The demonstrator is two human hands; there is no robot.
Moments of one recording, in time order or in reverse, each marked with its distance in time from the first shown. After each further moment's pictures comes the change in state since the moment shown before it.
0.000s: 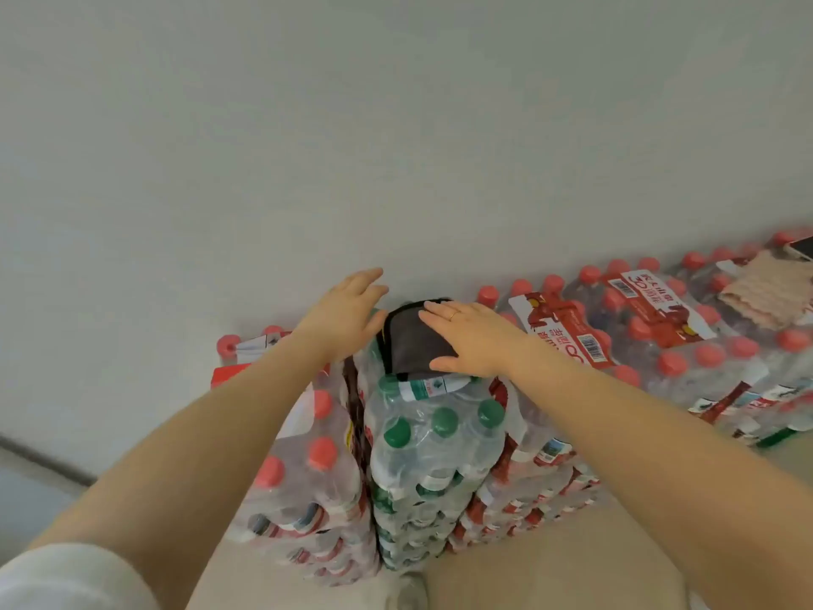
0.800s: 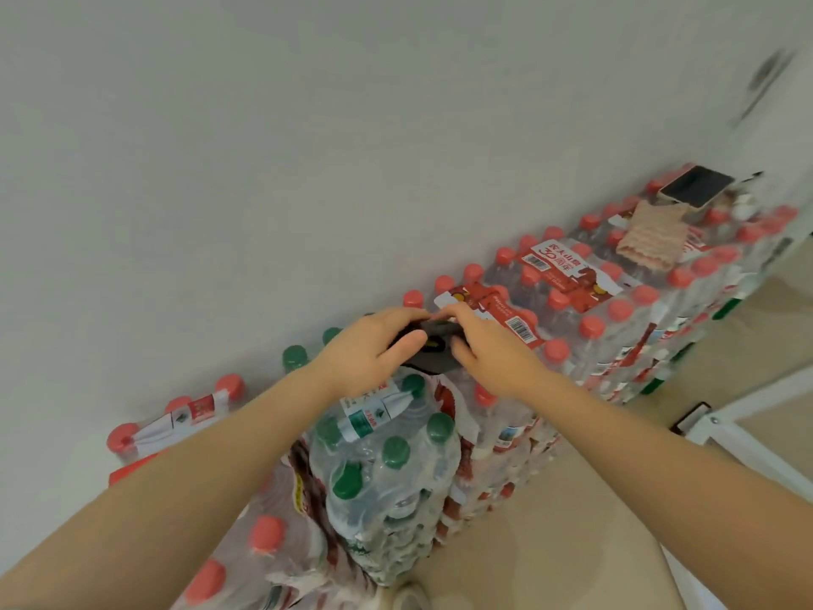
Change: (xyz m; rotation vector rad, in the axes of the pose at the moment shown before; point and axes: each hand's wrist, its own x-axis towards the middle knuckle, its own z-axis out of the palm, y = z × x) left_hand 0.042 0.089 0.004 -0.528 -0.225 0.372; right_hand -0.072 0.028 0.018 0.609 0.441 0.396
